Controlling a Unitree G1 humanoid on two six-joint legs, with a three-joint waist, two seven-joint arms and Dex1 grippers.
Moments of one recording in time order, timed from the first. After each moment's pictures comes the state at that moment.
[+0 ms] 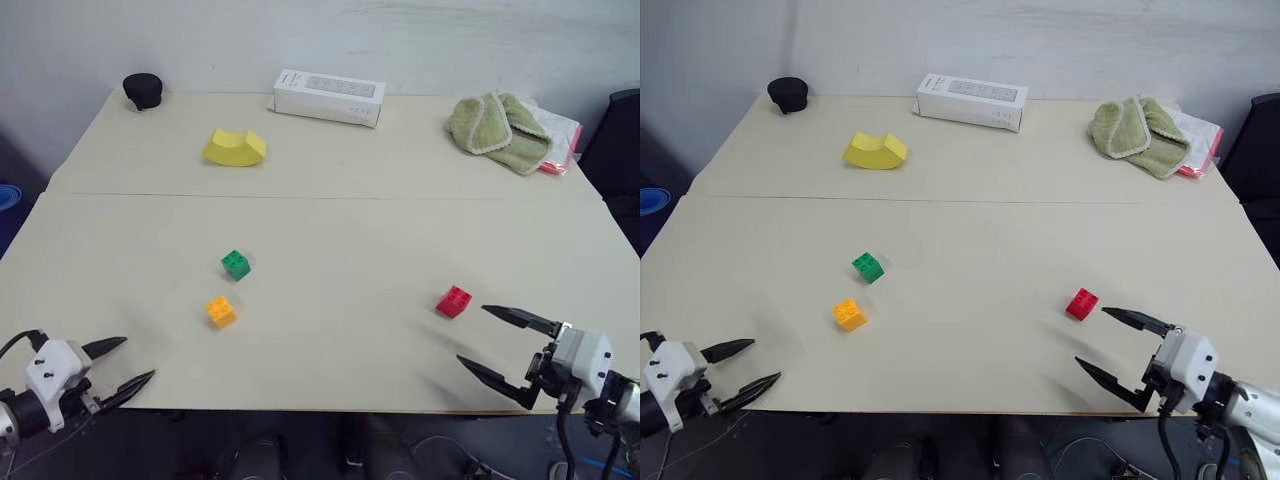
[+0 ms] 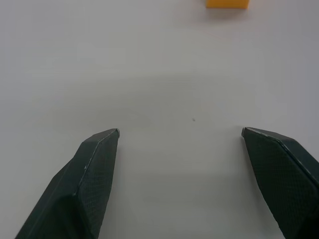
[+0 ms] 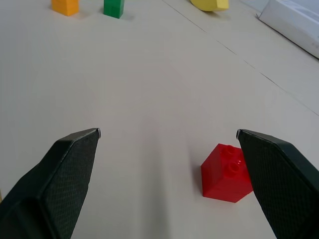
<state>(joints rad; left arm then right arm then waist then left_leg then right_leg) 0.43 0.76 0.56 0.01 -0.39 -0.04 -0.97 0.36 -0.68 -0.36 -0.27 0.48 -0.20 1.07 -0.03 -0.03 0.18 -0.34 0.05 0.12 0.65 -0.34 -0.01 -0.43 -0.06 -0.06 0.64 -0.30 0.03</state>
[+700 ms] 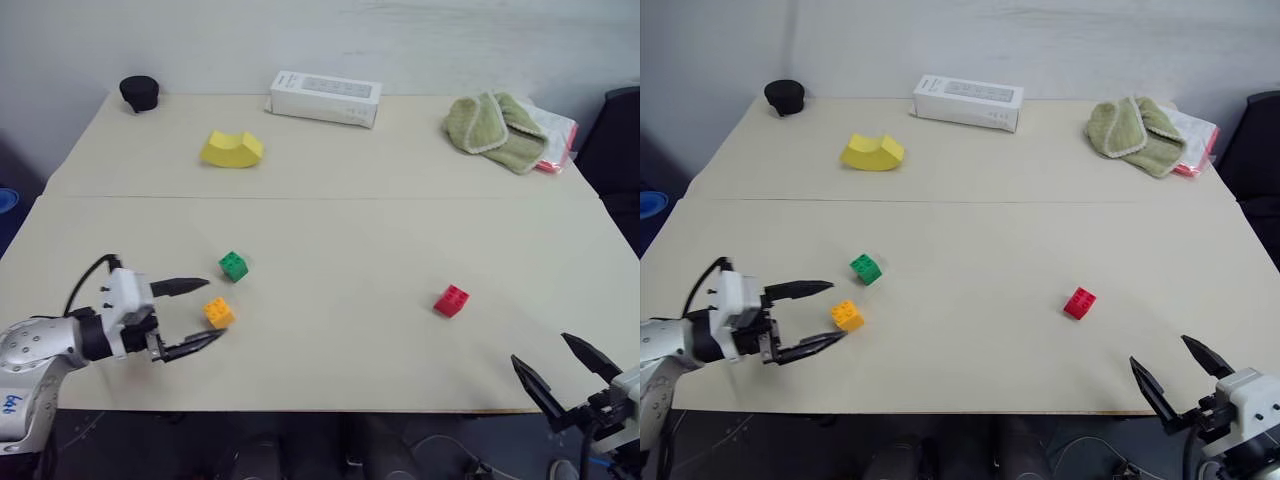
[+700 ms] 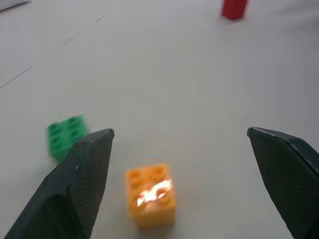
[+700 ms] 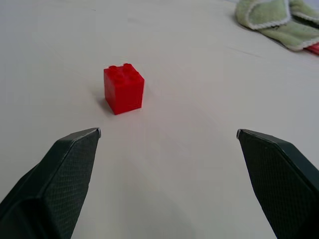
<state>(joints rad) 0.06 0.82 0.29 -0.27 -0.52 0.21 -1.08 0.63 -0.39 -0.54 -0.38 0.50 -0.11 0.75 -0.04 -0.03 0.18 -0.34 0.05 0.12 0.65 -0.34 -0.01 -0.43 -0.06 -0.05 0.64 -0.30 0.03</state>
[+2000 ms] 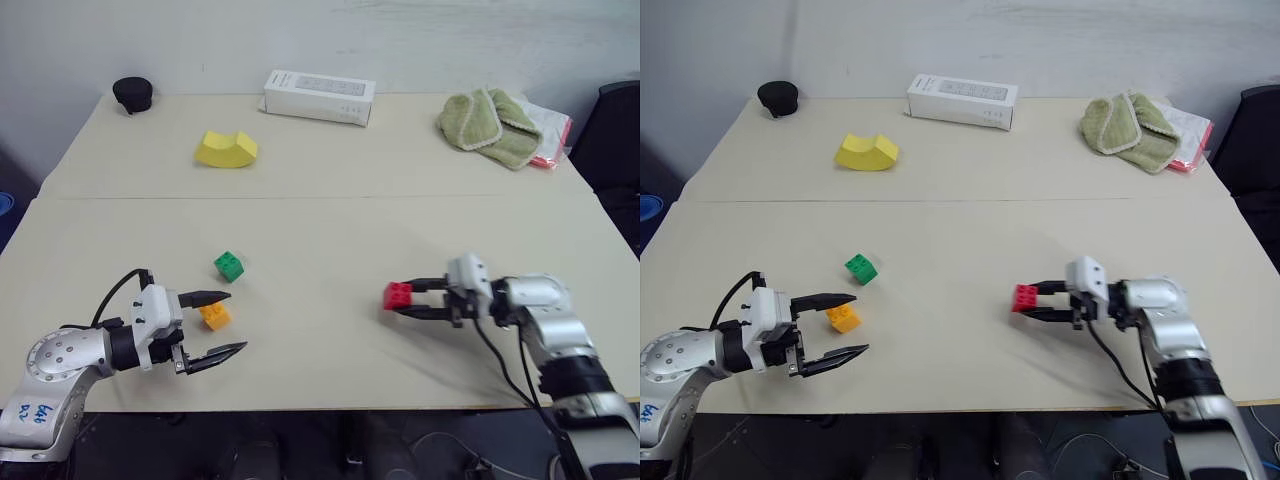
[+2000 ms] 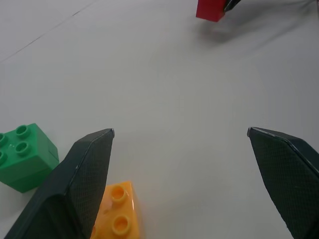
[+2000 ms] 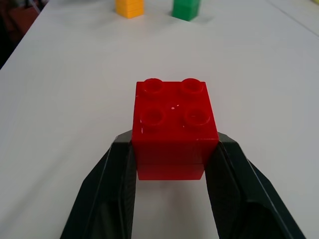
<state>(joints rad) 0.11 0.76 0.24 -0.29 -0.46 0.17 -1.00 -0.52 -0.58 0.14 0.39 0.27 -0.12 1.44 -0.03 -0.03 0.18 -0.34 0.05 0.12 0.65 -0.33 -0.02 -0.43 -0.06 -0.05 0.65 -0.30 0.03</state>
